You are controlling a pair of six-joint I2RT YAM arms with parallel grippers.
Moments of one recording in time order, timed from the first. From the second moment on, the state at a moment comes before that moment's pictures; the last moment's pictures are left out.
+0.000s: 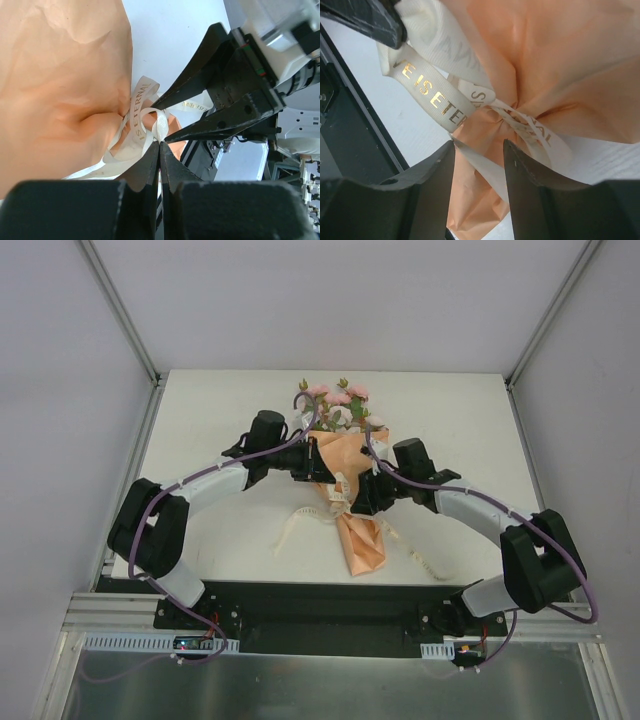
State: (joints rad) left arm -0.50 1.61 1.00 0.03 0.79 -0.60; right arm 0.50 1.44 0.83 -0.24 -0.57 0.06
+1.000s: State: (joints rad) left arm -0.46 1.58 0.98 -0.01 0.81 -0.56; right arm 0.50 1.36 0.73 -0.17 -0.56 0.11
